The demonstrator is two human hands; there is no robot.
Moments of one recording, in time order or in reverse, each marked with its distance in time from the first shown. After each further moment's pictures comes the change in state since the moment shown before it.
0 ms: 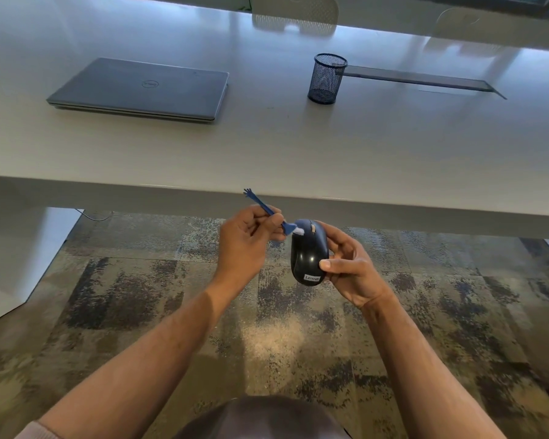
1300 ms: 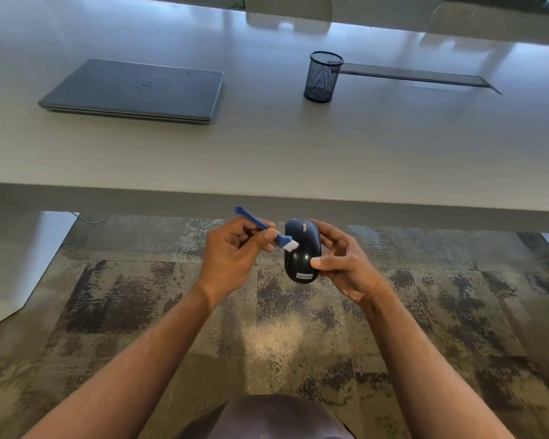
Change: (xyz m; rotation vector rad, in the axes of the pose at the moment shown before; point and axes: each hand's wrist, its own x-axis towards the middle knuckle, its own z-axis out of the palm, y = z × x) left_hand -0.009 0.007 -0.024 0.043 -0.125 0.078; right_hand 0.010 0.000 0.000 -0.080 0.025 0.033
